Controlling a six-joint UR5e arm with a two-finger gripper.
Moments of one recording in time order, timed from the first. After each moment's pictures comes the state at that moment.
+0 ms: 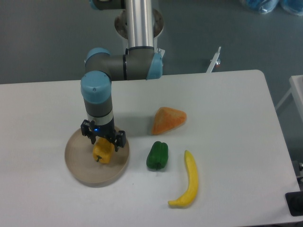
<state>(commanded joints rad) 1.90 -2.04 -1.63 -0.87 1.53 0.39</state>
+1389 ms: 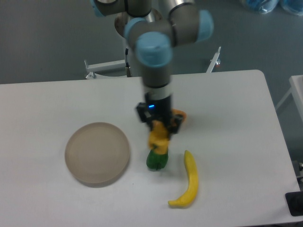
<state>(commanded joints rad) 2.35 -1.87 -1.50 -1.02 1.55 1.10</state>
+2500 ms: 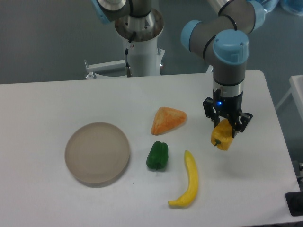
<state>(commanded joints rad) 2.41 -1.98 -1.38 -1.02 1.55 1.24</state>
